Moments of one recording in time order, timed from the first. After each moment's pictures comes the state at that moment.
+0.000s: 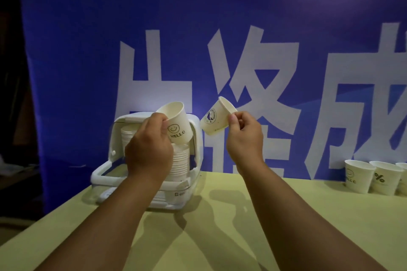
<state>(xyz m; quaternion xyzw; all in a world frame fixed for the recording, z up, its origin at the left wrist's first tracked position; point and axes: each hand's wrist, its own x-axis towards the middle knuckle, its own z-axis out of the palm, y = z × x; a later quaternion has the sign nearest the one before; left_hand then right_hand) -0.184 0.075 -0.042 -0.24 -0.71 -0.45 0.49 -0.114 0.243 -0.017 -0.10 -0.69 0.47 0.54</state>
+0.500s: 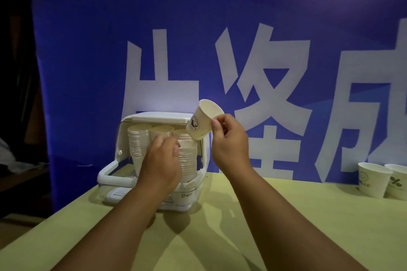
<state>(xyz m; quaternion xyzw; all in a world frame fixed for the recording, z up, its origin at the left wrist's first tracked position) -0.215 0.075 -0.075 -0.29 -0.81 -0.39 0.33 -0.137 0.212 -0.027 -0.05 -0.73 0.45 0.50</state>
